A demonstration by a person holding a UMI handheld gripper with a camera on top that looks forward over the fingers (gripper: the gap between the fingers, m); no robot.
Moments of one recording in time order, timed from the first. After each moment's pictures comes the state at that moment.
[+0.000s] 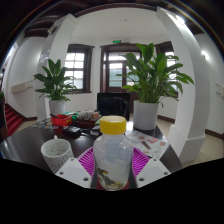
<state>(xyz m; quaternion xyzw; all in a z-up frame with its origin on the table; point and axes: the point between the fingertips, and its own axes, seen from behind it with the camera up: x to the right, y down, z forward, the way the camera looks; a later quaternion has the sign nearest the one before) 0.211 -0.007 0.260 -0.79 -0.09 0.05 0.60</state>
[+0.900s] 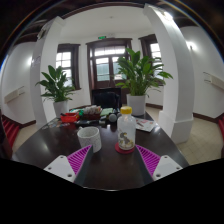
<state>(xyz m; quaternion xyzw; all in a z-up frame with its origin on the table) 0.193 -0.155 0.281 -0.82 -0.01 0.04 0.57</state>
